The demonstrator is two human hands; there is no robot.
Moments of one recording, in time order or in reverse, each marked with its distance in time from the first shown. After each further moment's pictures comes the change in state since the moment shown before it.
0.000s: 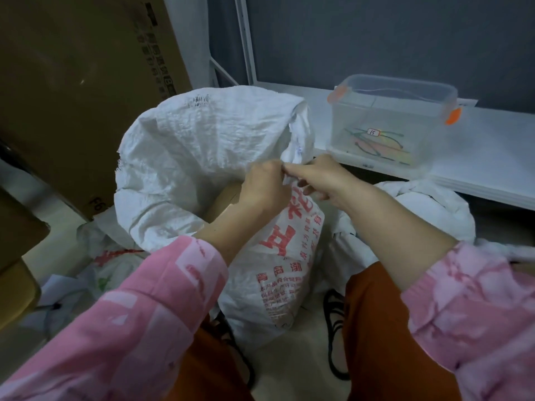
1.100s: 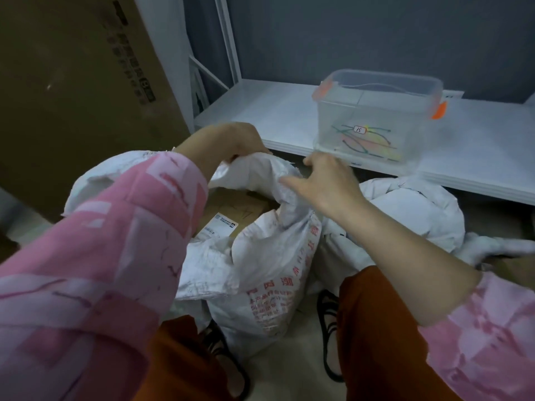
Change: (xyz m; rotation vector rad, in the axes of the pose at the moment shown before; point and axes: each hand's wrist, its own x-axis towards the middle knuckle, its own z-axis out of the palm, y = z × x) left_hand 0.091 0.029 -0.055 0.151 -0.541 -0.245; right_hand -0.008 0.017 -0.019 -0.448 0.348 -0.219
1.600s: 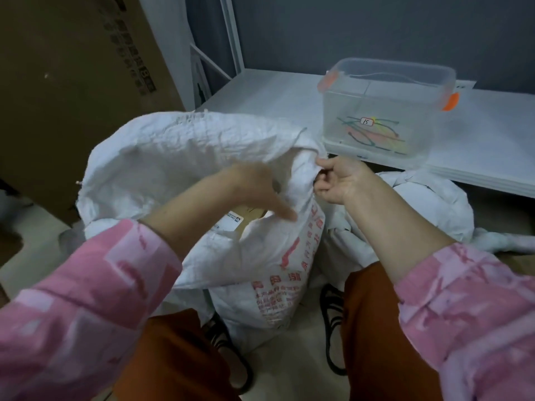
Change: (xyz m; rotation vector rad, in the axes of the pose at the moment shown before) left_hand -0.048 -0.013 0.053 0.282 -0.070 0.186; right_hand 0.048 0.035 0.020 1.511 -0.337 0.879
